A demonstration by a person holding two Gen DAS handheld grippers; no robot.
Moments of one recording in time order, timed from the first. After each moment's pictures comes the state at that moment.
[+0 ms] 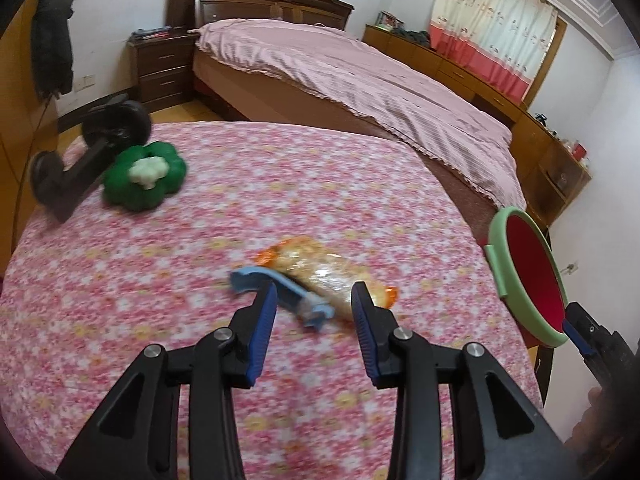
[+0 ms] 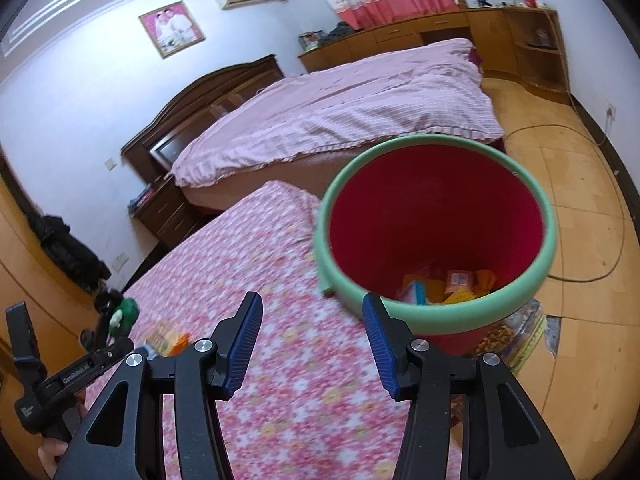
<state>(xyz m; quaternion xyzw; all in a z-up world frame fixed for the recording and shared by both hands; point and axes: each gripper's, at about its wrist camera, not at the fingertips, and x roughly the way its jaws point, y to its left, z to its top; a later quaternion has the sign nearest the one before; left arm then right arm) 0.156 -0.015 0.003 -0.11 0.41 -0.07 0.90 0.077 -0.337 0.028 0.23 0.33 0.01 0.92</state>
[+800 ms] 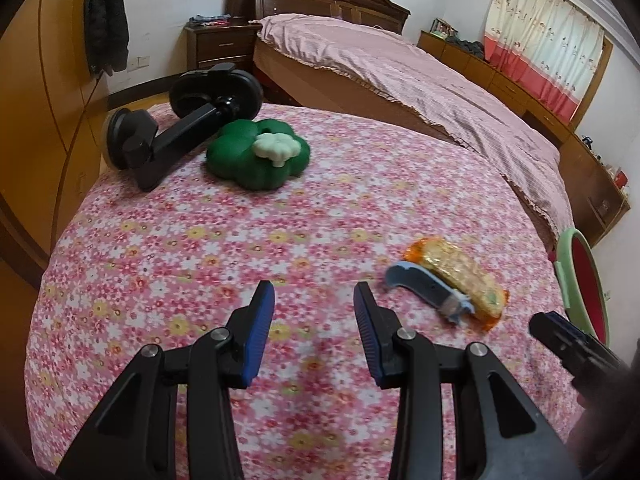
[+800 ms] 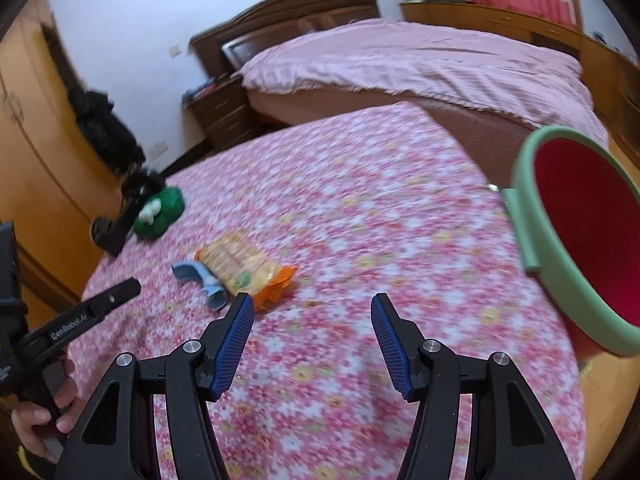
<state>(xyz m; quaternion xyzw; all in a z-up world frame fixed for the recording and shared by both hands) 0.150 0.064 -0.026 -0.13 0.42 0.02 0.90 0.143 -0.189 -0.004 0.08 0.42 0.14 0.89</state>
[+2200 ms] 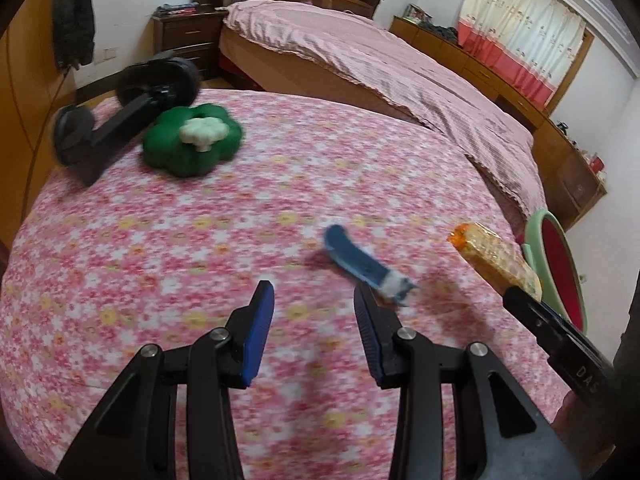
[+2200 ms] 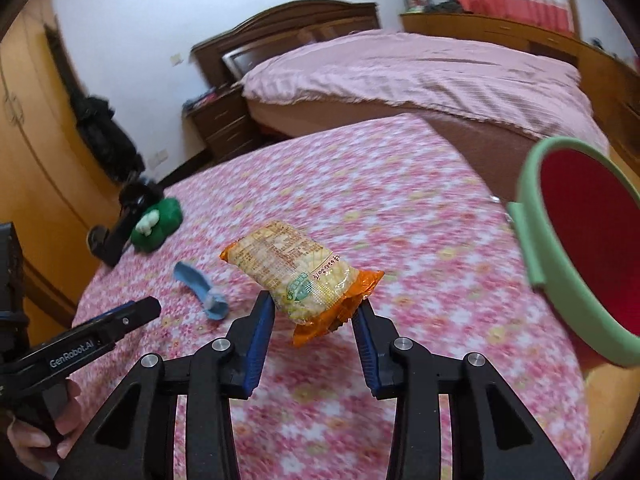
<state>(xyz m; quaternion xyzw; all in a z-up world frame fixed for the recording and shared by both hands) 0.162 0.019 -0.026 -0.13 0.44 -0.04 0.89 0.138 -0.211 0.001 0.11 0.39 0.11 0.91</state>
